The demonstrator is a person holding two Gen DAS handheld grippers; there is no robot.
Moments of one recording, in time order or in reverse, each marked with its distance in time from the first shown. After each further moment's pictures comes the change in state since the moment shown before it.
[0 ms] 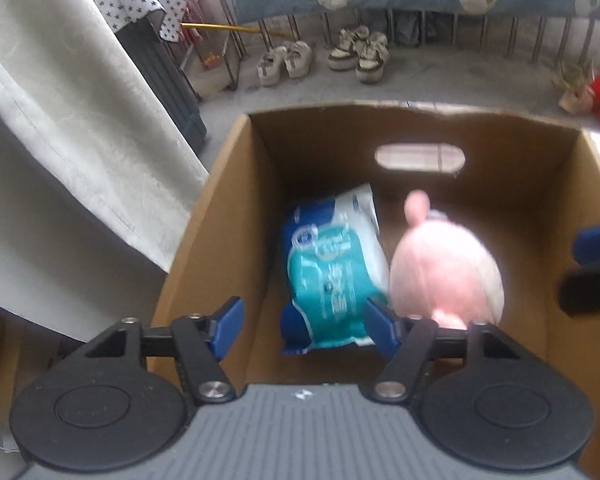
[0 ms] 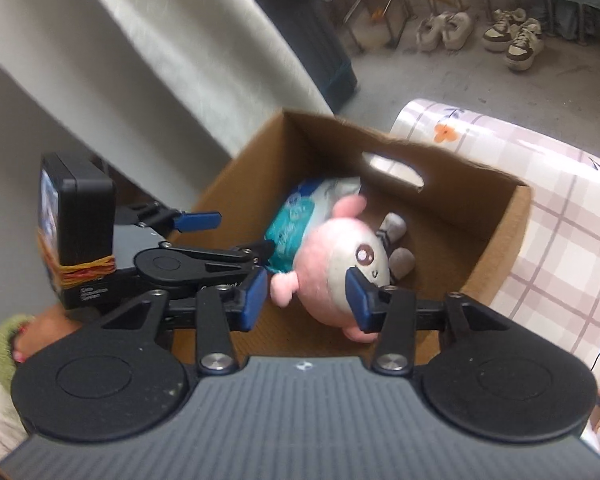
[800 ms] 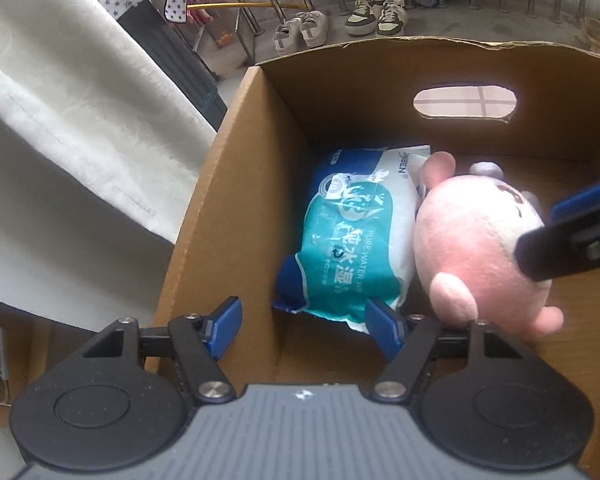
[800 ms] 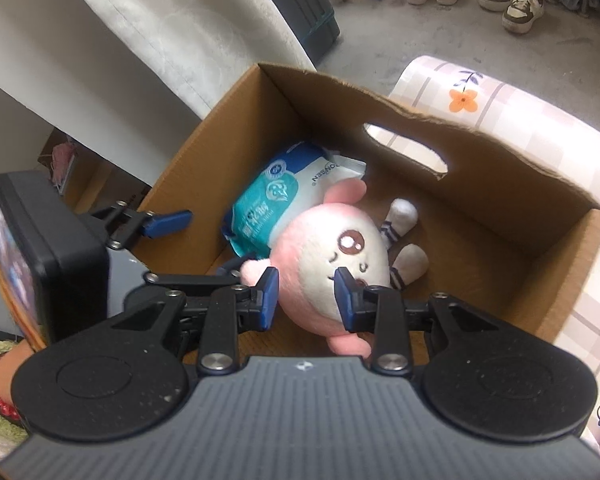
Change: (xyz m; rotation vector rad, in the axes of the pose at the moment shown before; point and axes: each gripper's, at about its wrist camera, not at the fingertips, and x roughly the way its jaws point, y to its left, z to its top) left arm 0.035 0.003 -0.009 0.048 0.078 0.107; right arm 0.075 0.003 0.024 0.030 0.158 -0.058
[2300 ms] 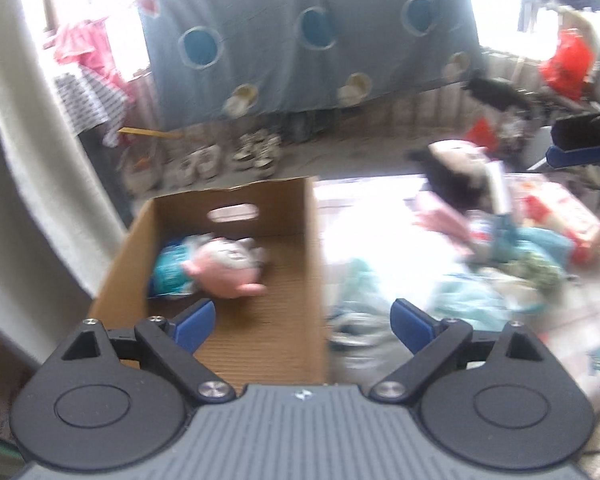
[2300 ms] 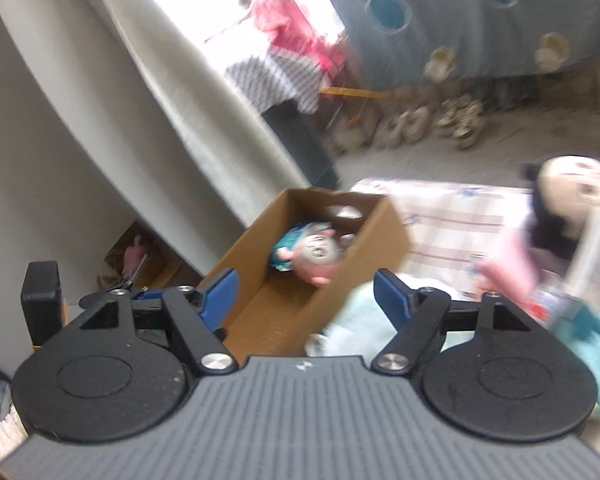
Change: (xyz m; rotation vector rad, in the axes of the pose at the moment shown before) left arm -0.267 -0.089 -0.152 0.037 -0.449 -0.321; right arm -0.347 -0.079 -0.298 0.077 -0.585 0.067
